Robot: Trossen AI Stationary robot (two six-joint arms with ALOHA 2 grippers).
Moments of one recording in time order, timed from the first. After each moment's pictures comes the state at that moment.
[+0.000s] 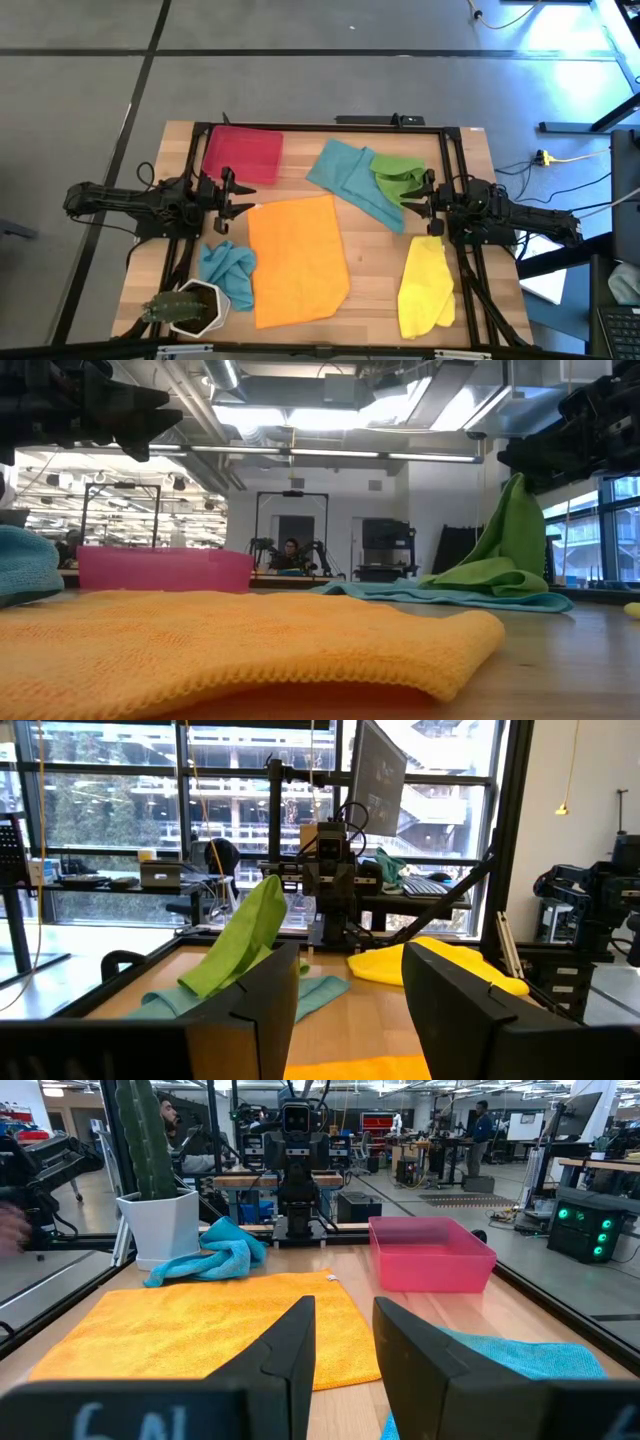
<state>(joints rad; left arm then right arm) 0.01 0.23 0.01 0.40 -0.04 -0.04 -0.18 0.02 0.01 0.04 -0.15 0.02</state>
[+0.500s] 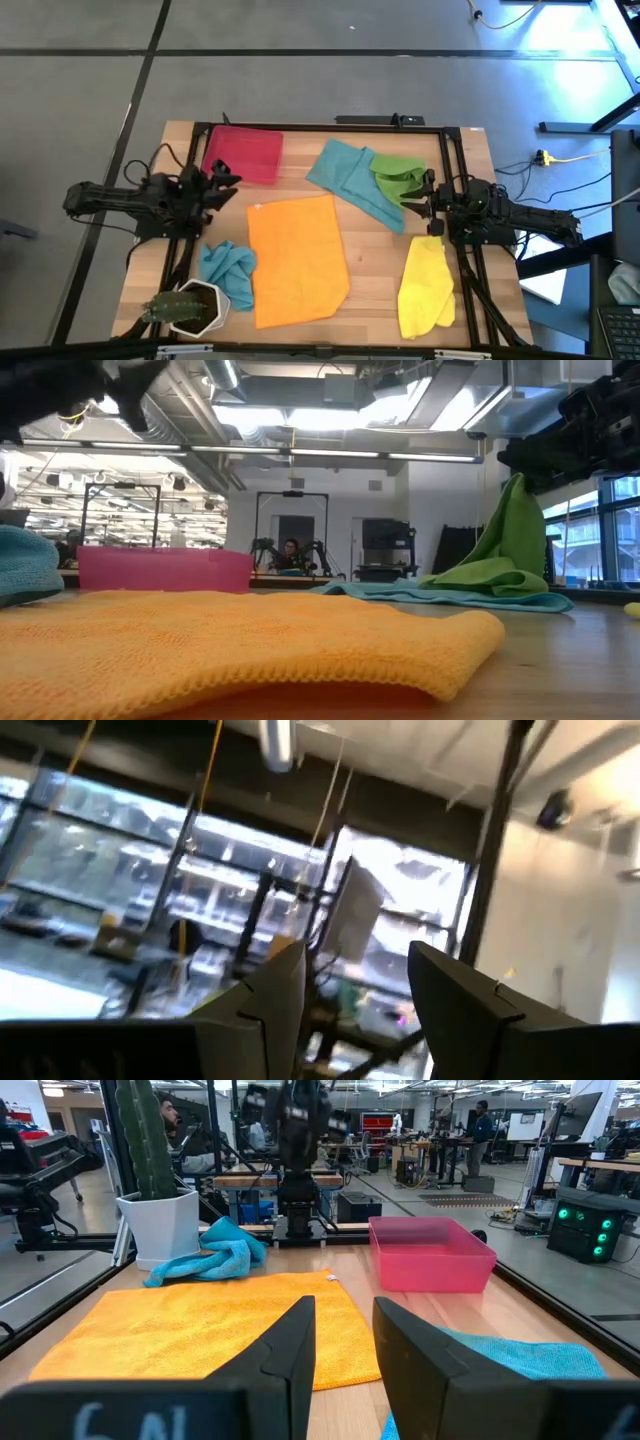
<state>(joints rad) 0.01 0.24 0.05 0.70 -0.04 -0.31 -0.18 0.02 0.01 0.04 -0.15 0.02</state>
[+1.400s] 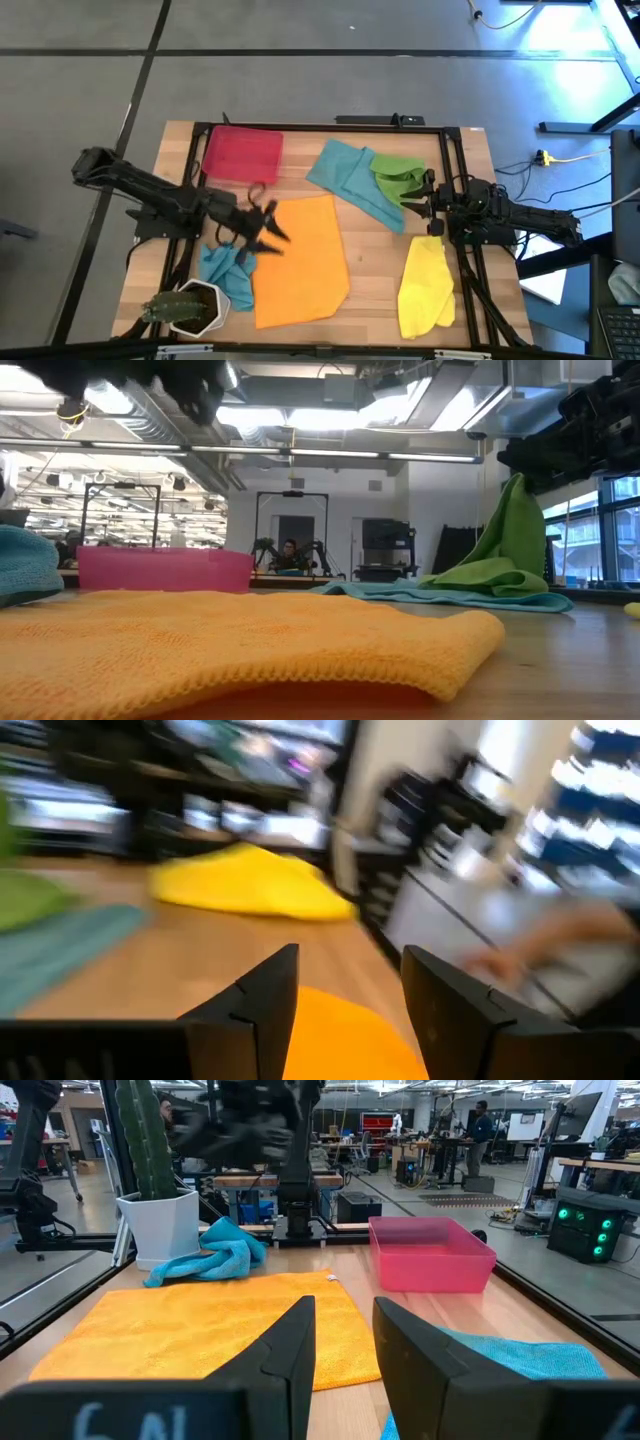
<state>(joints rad) -0.26 1.07 0.51 0.39 0.17 -0.17 -0.18 0.02 0.01 0.04 -0.15 0.02</state>
